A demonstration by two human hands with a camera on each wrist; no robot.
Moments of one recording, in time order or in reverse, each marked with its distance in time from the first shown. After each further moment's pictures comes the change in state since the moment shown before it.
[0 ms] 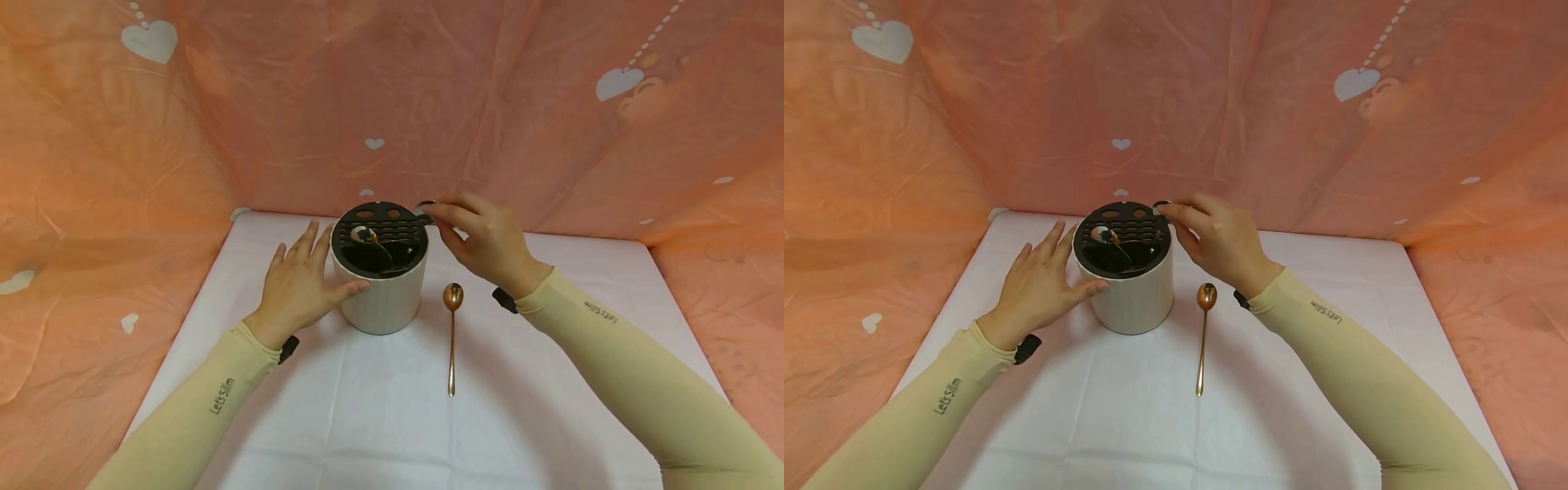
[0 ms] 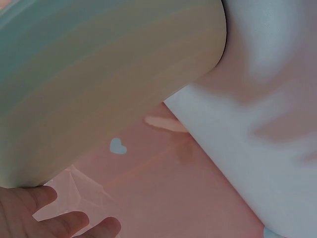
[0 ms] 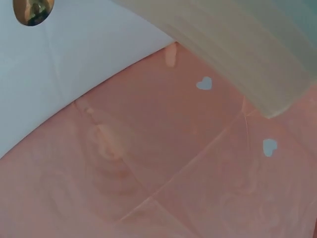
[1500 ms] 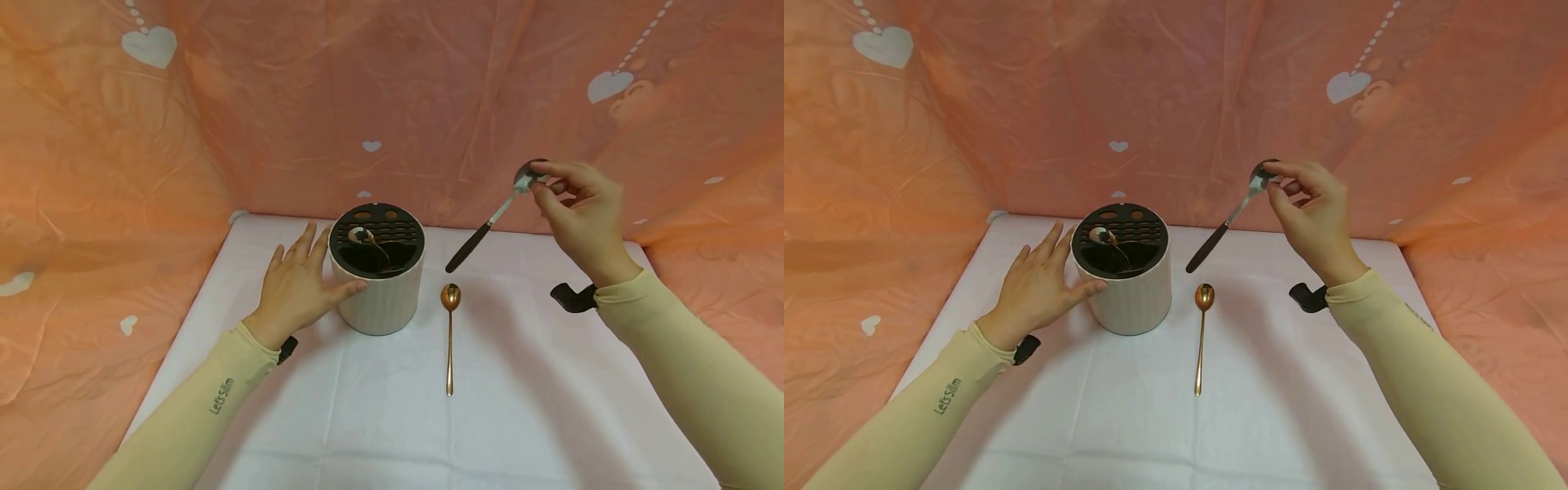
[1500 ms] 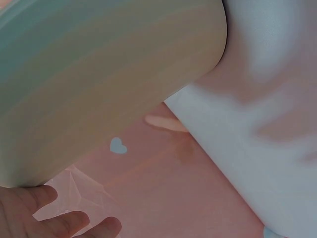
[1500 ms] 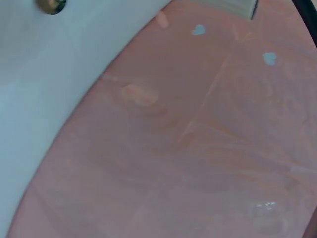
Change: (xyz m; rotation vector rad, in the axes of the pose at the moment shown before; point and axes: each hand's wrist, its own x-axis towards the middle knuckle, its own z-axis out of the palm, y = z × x) left_hand -0.001 0.001 0.000 -0.009 0.008 0.005; right_hand -0.023 0.031 -0.082 0.283 0.294 0.610
